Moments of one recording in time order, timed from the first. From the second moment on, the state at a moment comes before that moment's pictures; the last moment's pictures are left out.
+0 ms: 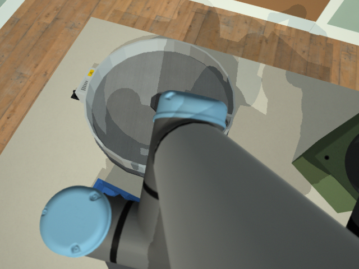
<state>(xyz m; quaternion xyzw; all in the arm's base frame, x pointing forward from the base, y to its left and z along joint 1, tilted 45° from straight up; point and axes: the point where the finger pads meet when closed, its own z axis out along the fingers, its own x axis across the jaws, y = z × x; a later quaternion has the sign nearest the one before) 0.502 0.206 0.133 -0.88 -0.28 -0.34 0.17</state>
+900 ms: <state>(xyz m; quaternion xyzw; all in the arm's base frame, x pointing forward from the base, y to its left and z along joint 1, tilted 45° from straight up) 0.501 0.205 0.134 -0.88 -0.28 -0.34 0.17</state>
